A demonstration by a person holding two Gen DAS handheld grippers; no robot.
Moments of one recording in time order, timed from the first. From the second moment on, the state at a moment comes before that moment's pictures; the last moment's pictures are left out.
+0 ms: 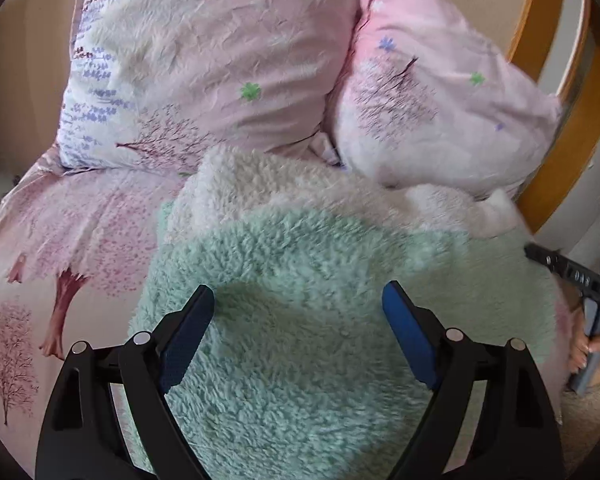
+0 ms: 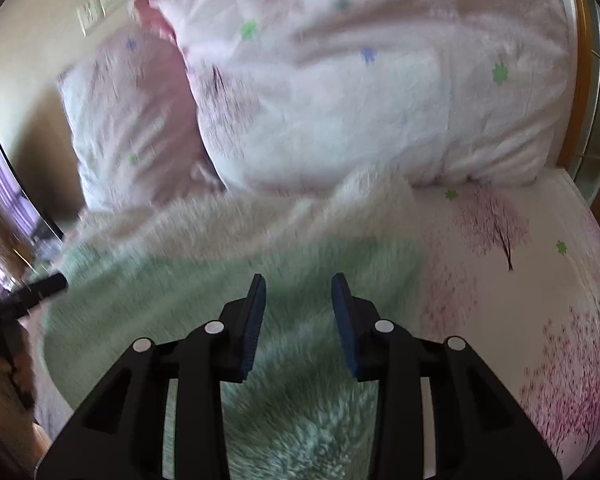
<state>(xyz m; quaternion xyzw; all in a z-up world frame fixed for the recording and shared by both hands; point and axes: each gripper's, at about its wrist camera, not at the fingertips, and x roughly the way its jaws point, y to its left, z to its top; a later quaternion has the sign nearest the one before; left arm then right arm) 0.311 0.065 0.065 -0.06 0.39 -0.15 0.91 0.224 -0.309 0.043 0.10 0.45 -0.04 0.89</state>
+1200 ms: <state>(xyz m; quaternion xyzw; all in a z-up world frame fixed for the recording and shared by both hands) 0.295 0.078 0.022 -0.11 0.41 -0.11 0.90 0.180 -0.303 0.016 0.15 0.46 -0.05 0.87</state>
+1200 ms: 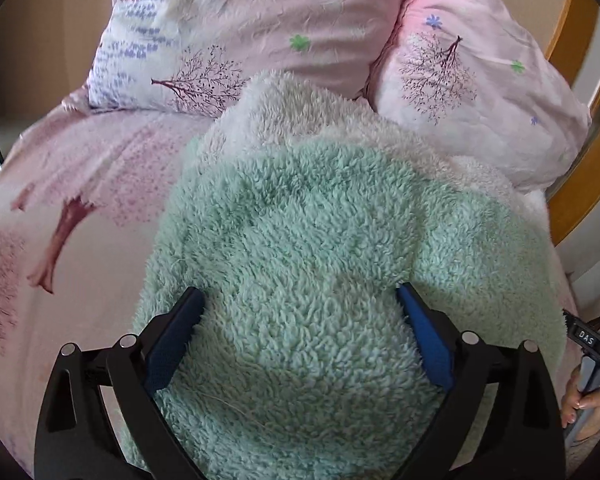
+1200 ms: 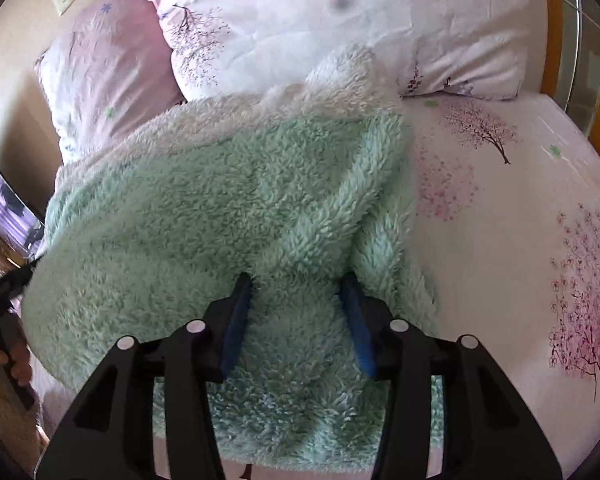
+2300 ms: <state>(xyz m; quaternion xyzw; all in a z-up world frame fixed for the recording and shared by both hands) 0.313 0.159 -0.013 -0.29 0.47 -0.16 0.82 0.238 -0.174 0.015 -0.01 0.46 -0.01 0.89</state>
